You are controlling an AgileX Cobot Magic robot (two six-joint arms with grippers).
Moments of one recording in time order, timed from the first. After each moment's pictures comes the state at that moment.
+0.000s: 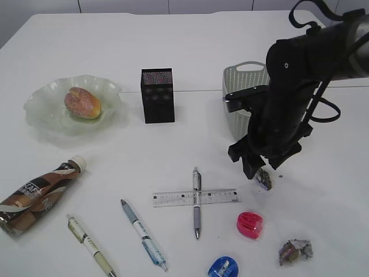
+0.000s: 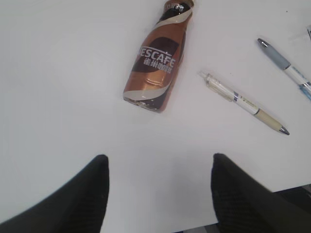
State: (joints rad) left arm -0.24 1.07 -0.93 0.03 1.12 -0.10; right arm 0.36 1.97 -1.35 -0.01 0.90 0.00
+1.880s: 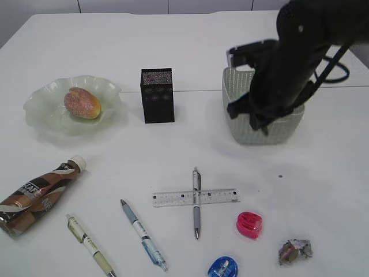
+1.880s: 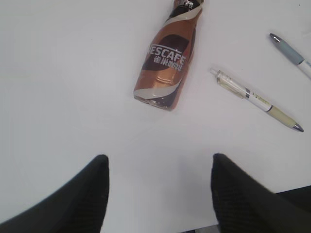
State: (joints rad) left arm -0.24 1.07 -0.93 0.06 1.12 -0.09; right arm 0.36 1.91 -1.42 -0.11 0.84 0.09
